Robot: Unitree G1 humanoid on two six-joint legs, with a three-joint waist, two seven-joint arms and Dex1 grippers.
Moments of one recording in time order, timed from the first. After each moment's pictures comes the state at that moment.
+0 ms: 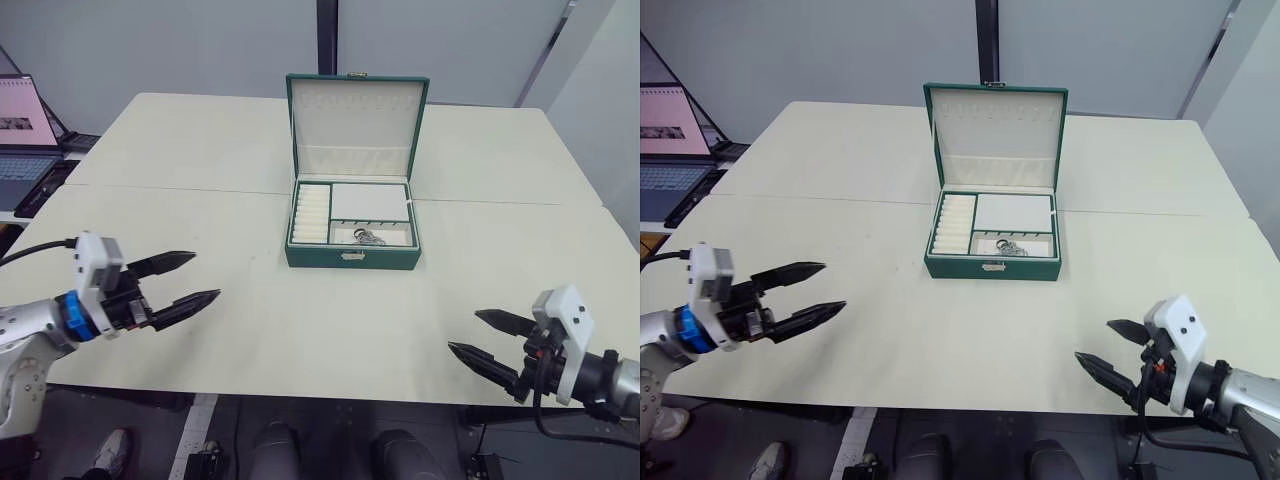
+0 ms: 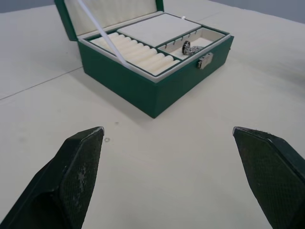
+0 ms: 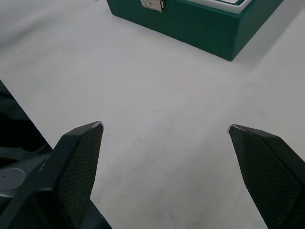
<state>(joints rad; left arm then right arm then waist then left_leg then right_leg) 0.01 0.88 0.49 -0.09 -0.65 0.36 -1.18 0.29 -0.68 -0.54 -0.89 0.78 1.02 0.69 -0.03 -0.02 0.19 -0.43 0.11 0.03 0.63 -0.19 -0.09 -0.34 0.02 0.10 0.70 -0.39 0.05</state>
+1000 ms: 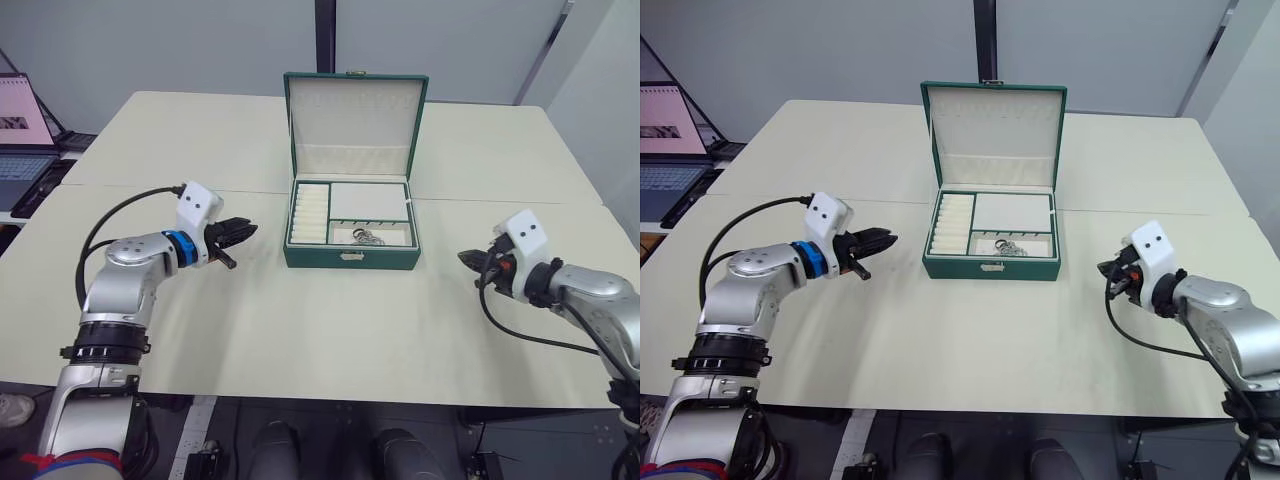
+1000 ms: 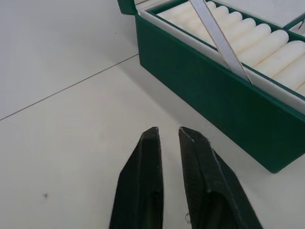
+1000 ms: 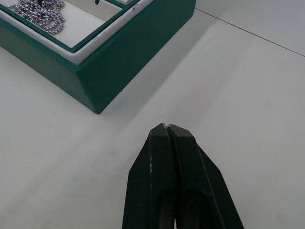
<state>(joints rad) -0.62 0.64 0.03 0.38 -0.25 0.36 -0.83 -0.37 -0.74 -0.02 -0.19 0.42 0.81 0.57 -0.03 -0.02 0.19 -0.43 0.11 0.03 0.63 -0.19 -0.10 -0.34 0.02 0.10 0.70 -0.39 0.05</state>
